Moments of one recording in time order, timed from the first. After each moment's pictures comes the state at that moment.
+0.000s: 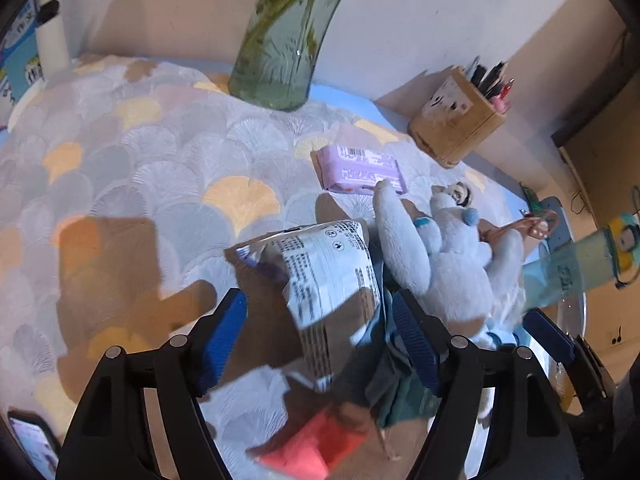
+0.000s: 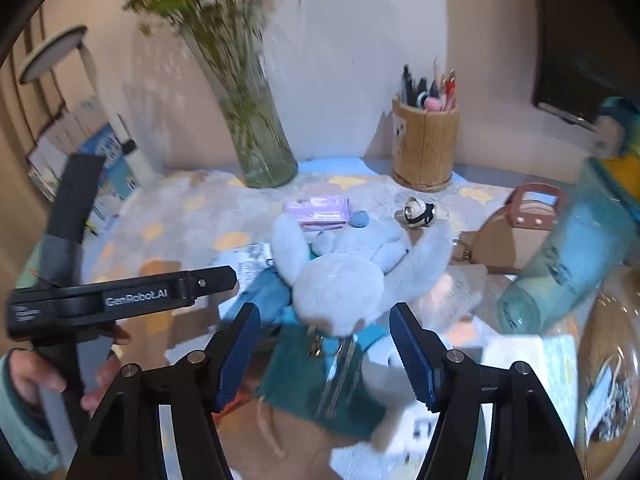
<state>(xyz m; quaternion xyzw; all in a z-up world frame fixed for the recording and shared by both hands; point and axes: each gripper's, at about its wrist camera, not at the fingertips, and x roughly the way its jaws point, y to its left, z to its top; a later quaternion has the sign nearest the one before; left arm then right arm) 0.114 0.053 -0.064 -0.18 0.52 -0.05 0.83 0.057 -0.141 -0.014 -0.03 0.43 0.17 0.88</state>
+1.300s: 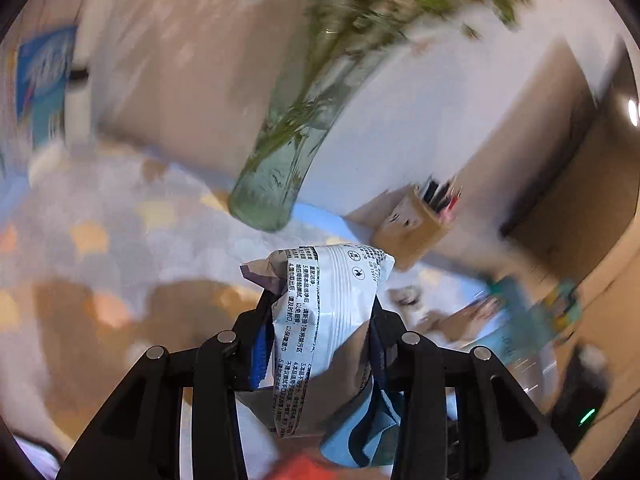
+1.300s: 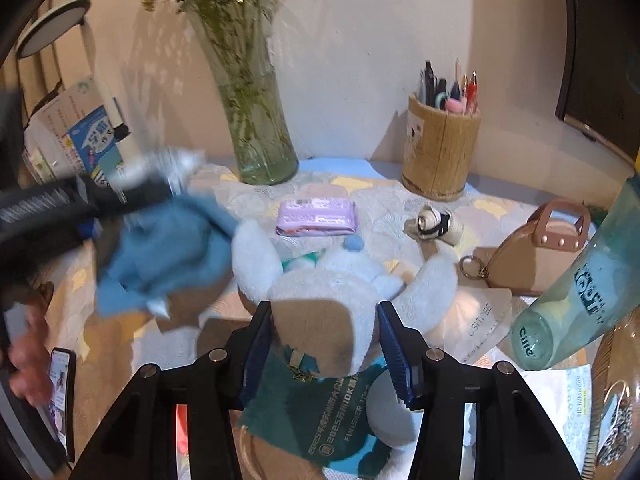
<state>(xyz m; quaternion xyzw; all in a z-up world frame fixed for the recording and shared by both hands) 0.085 0.093 -0.004 -0.27 0.36 -0.05 0.89 0.054 -0.123 -0.029 -0.05 0.40 0.18 0.90</state>
